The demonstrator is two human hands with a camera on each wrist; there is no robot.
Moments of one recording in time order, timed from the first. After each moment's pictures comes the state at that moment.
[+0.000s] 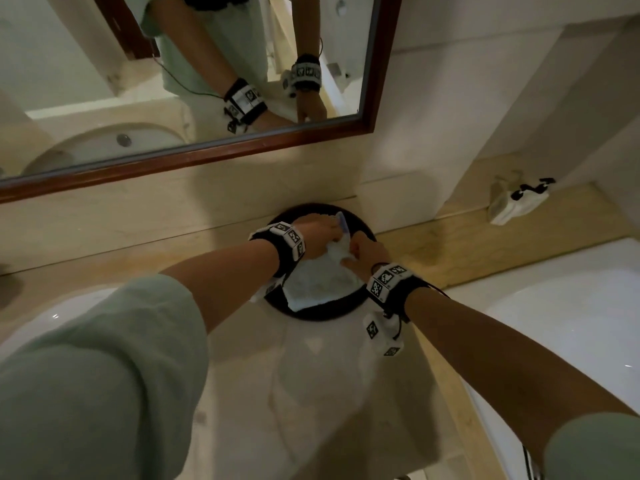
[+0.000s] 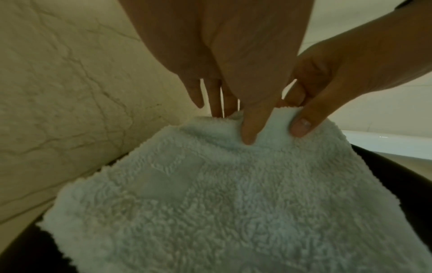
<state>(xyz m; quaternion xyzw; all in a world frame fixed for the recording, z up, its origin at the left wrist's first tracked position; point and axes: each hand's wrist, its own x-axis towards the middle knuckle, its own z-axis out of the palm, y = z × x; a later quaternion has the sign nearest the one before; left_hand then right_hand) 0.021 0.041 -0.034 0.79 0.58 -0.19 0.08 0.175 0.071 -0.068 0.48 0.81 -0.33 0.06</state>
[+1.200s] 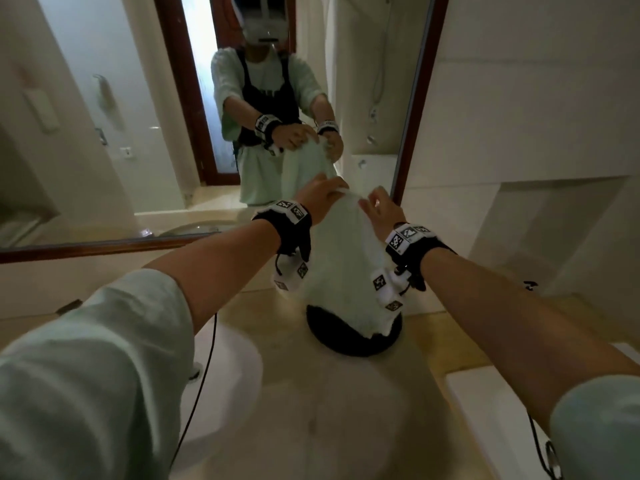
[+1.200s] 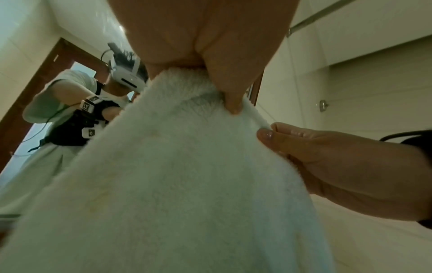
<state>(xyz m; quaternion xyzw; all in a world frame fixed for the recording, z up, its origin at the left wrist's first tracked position) -0.020 -0.098 0.229 0.62 0.73 0.28 0.01 0.134 -0.018 0.199 0.38 0.83 -0.29 -0.29</state>
